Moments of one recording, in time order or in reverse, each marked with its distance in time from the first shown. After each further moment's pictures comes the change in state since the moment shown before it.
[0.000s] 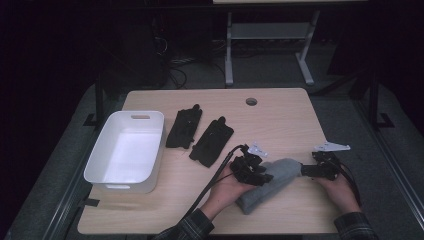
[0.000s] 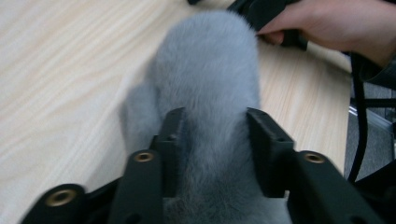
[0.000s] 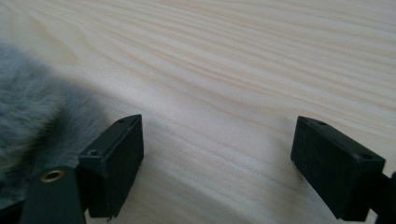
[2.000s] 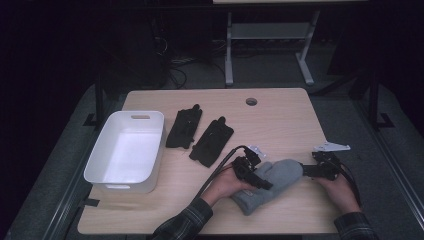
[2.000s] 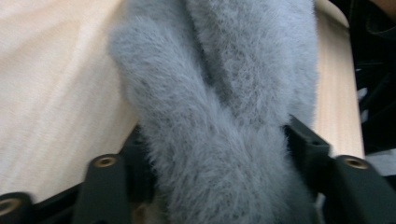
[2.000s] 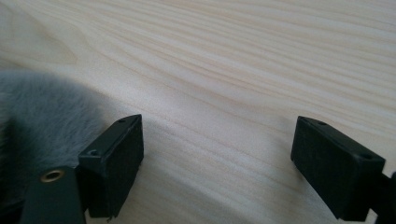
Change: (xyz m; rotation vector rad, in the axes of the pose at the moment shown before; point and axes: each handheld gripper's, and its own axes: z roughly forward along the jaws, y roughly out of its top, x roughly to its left) left arm 0.046 -0.018 0.053 0.164 -0.239 -0.022; right arm 0.000 0.000 0.000 0.000 0.000 0.000
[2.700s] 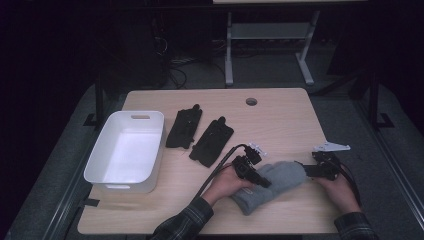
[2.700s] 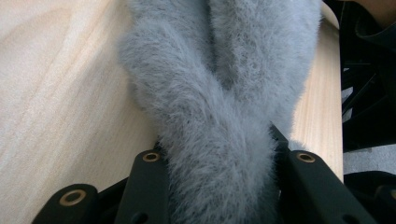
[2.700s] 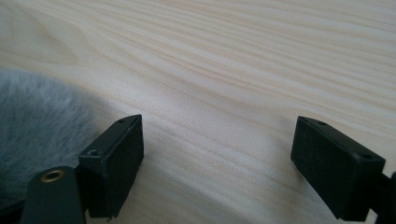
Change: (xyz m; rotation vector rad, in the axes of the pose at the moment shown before) left arm -0.003 0.006 -0.006 0.038 -0.013 -0.042; right arm 0.000 0.000 0.000 0.000 0.000 0.000
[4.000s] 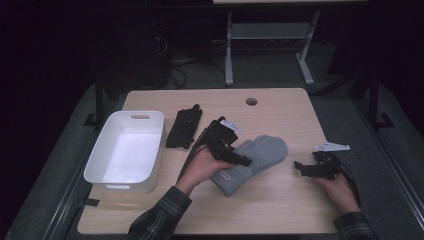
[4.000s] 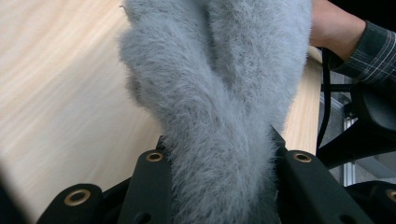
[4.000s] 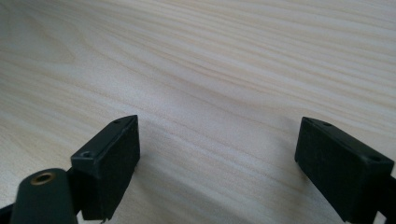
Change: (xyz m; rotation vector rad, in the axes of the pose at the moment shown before) left arm -0.005 0.002 -0.112 -0.120 0.122 0.015; right arm 0.000 0.000 0.000 0.008 -0.006 0.007
